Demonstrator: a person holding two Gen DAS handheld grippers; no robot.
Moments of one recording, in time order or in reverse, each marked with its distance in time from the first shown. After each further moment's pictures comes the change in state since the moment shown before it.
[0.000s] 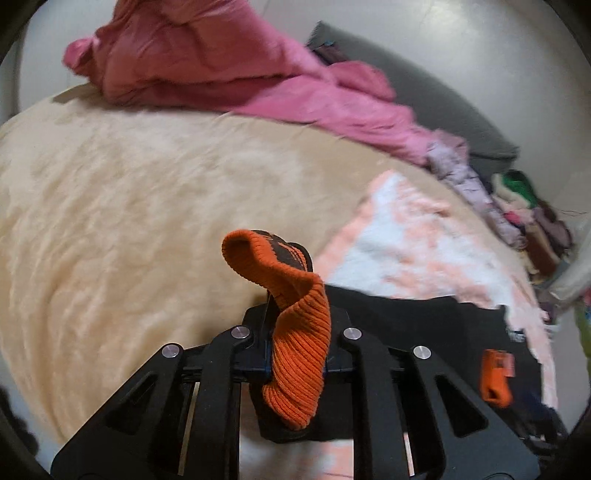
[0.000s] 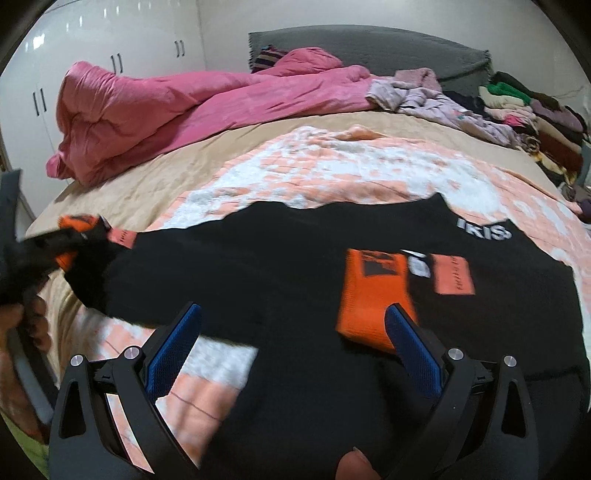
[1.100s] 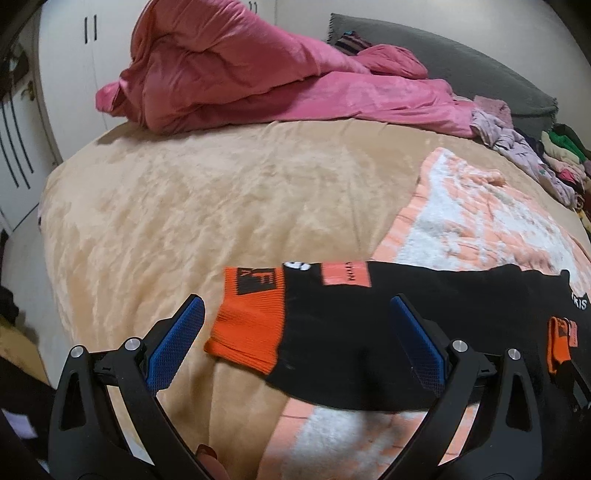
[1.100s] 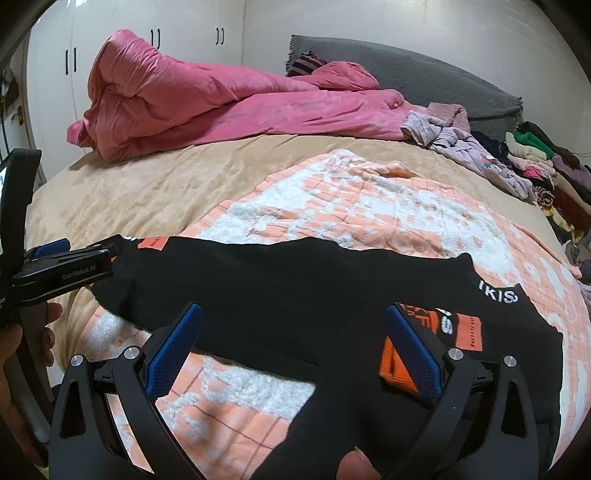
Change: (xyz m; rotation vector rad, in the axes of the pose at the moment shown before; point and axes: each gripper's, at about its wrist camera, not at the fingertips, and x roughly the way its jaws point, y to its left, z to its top) left arm -0.012 -0.001 -0.005 0.136 0.024 0.340; right arm 0.005 0.073 0.032 -0.204 -0.017 0.013
